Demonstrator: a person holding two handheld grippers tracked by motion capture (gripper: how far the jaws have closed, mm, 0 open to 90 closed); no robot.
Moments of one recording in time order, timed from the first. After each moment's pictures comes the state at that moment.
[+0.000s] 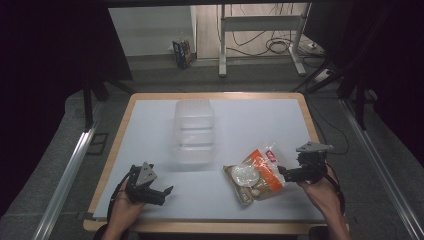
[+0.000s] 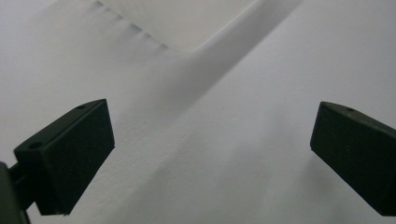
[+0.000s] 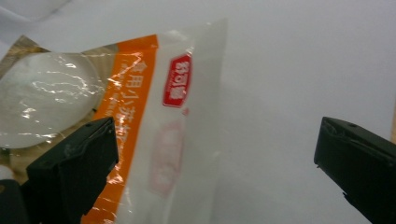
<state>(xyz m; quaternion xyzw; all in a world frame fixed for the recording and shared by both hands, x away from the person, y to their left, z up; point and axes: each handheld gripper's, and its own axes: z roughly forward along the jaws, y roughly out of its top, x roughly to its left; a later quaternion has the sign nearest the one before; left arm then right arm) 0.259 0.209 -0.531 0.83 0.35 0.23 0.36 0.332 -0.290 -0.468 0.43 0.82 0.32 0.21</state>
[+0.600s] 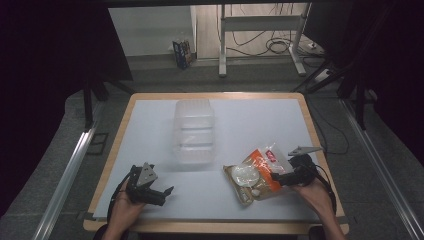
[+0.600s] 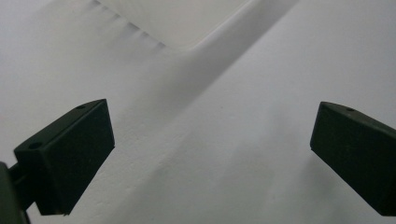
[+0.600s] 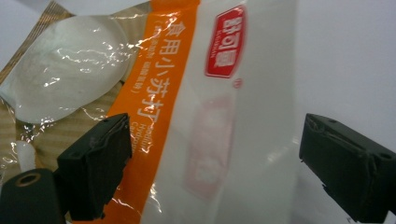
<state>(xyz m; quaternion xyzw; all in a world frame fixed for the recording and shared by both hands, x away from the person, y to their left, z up) 0.259 0.208 -0.532 0.84 0.35 0.23 0.35 0.342 -0.280 -0.501 0.41 0.84 0.33 0.11</state>
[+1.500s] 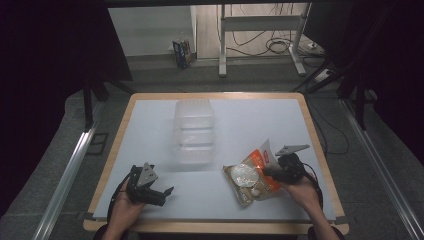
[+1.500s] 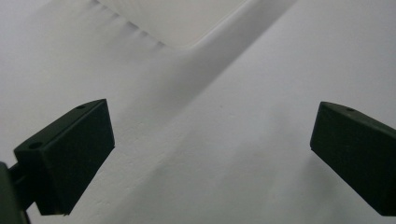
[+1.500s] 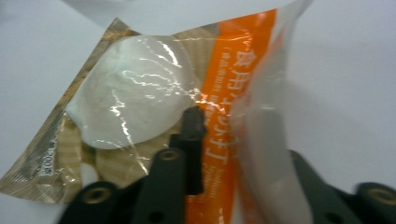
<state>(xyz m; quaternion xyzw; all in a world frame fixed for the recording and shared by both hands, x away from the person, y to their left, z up) 0.259 0.208 -0.532 0.84 0.35 0.23 0.35 0.341 -0.248 -0.495 0.37 0.86 0.34 0.08</state>
